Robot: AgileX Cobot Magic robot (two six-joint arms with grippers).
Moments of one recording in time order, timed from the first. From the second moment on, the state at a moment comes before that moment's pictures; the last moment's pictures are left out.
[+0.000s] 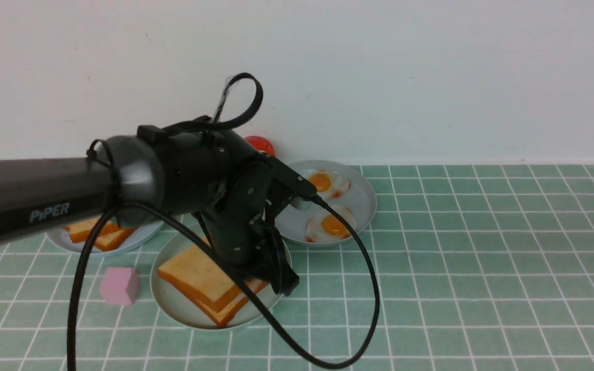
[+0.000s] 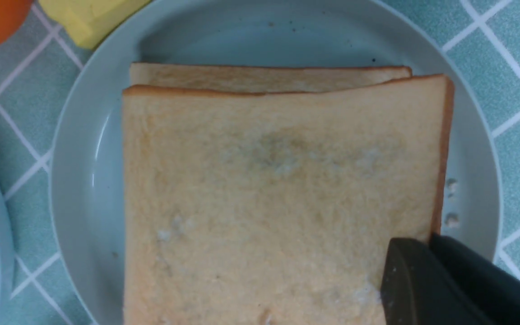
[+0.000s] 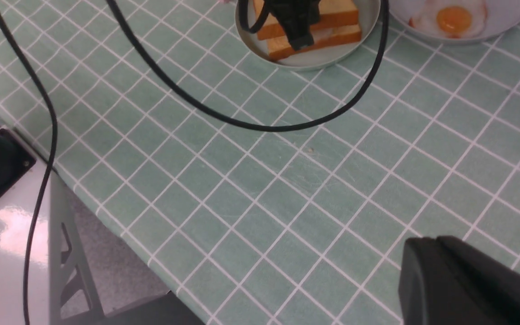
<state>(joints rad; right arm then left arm) 0.35 0.76 -1.06 0.45 1.20 -0.31 -0.61 1.88 -1.34 0.23 0.76 -0.05</state>
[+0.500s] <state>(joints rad) 0.35 0.76 -1.06 0.47 1.20 -0.31 -0.61 1.82 -1.34 0.18 0.78 -0.05</state>
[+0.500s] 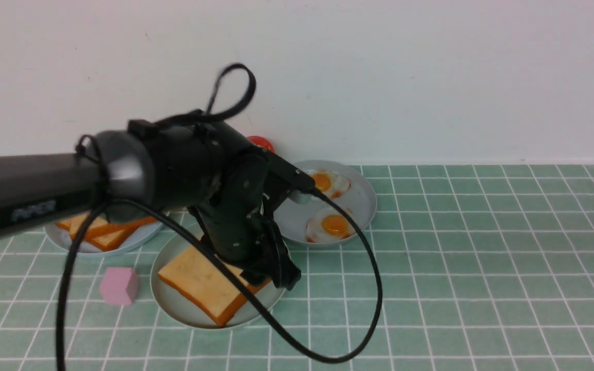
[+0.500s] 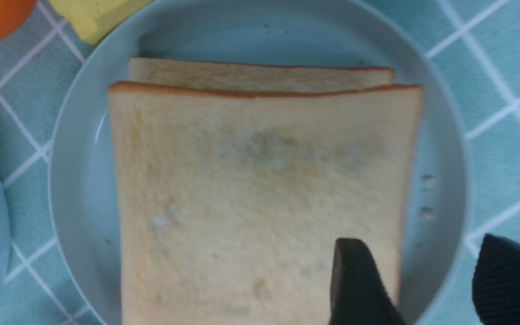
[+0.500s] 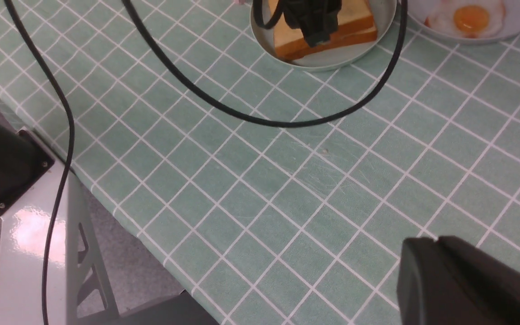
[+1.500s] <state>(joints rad) 0.35 0.30 -0.76 0.09 0.92 0.15 -0.61 0.16 -0.19 -0.22 -0.06 -0.07</state>
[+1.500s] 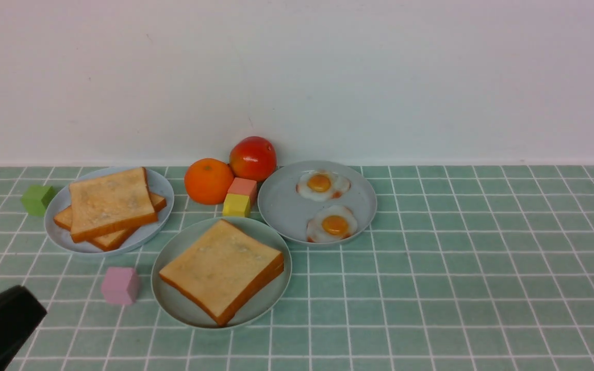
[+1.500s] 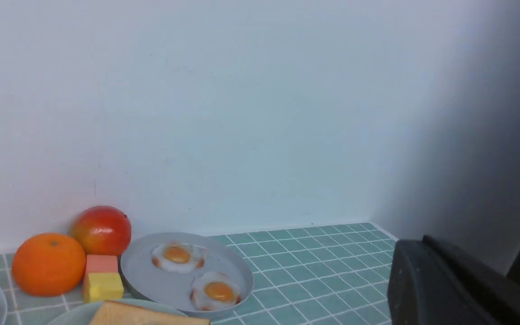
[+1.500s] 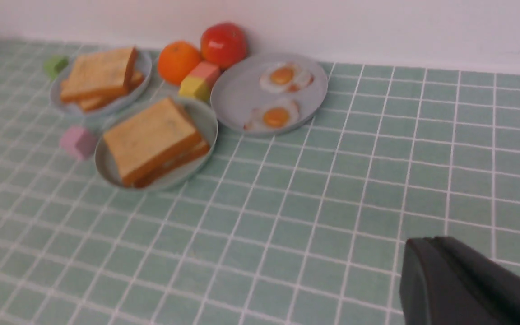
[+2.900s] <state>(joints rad) 0.04 -0.01 0.02 0.00 0.37 0.05 -0.61 0.16 -0.18 -0.22 0.22 -0.07</state>
